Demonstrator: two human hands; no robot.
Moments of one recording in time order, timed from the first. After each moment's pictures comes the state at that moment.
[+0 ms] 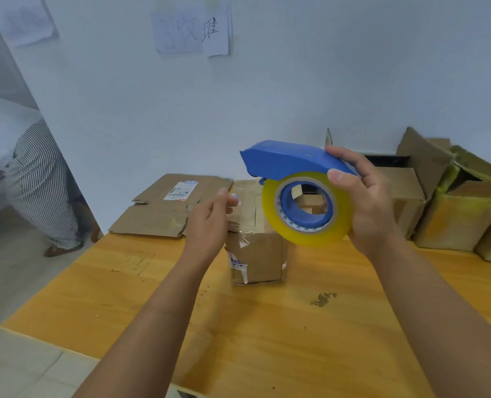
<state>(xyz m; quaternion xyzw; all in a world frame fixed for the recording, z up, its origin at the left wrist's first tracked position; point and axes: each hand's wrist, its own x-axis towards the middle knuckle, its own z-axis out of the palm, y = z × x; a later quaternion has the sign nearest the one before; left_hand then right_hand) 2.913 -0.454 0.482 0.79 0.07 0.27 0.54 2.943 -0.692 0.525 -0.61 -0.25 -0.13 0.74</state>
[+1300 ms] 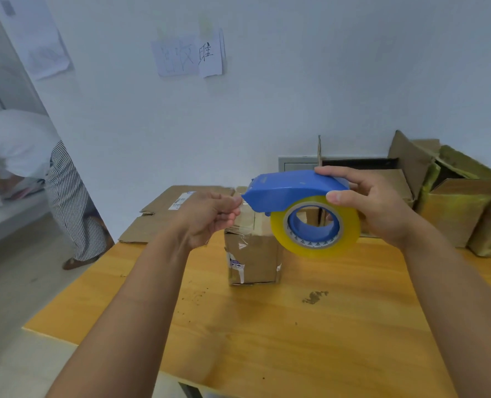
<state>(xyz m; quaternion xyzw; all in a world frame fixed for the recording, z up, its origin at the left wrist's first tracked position) 2.903 -0.462 0.548 0.71 0.06 0.01 0.71 2.945 -0.756 0.541 -0.71 -0.32 0.02 0.63</state>
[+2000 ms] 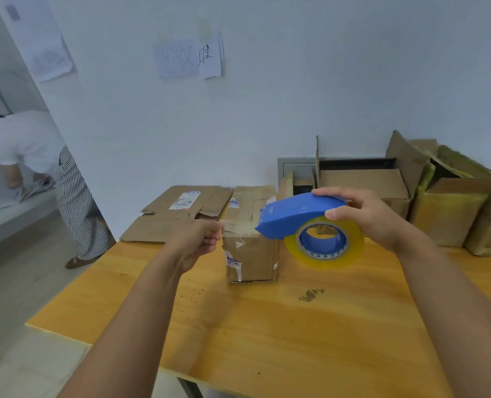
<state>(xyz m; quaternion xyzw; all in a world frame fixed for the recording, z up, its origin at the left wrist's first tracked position) 2.900 -0.439 0.492 0.73 0.15 0.03 0.67 2.965 -0.772 0.512 -0.77 -0.32 0.03 0.55</state>
